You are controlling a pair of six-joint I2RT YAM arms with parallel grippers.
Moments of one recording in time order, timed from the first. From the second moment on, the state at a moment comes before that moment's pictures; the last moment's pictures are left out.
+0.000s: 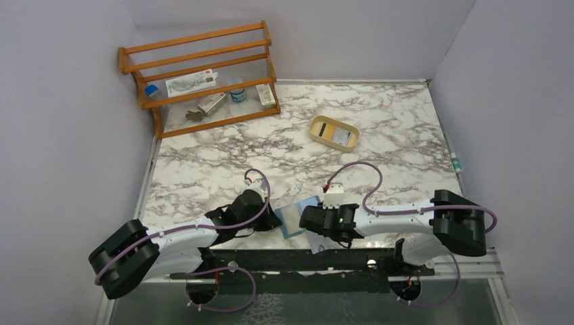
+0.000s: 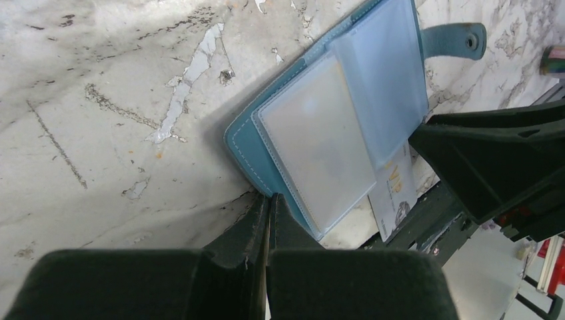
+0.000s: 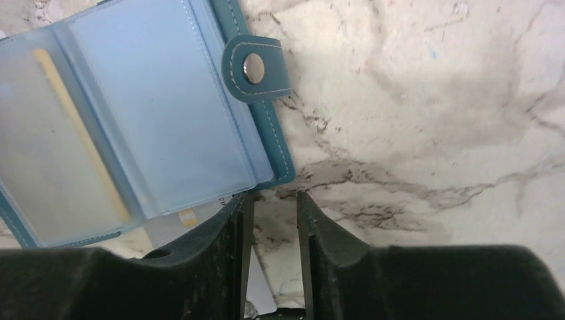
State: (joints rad) left arm -0.88 1.08 0.21 0.16 0.08 -0.89; right arm 1.30 1.45 0.71 -0.60 0.58 1.21
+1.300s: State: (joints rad) left arm -0.89 1.09 0.25 0.11 0.03 -0.95; right arm 1.53 1.37 0.66 -0.60 0.45 1.08
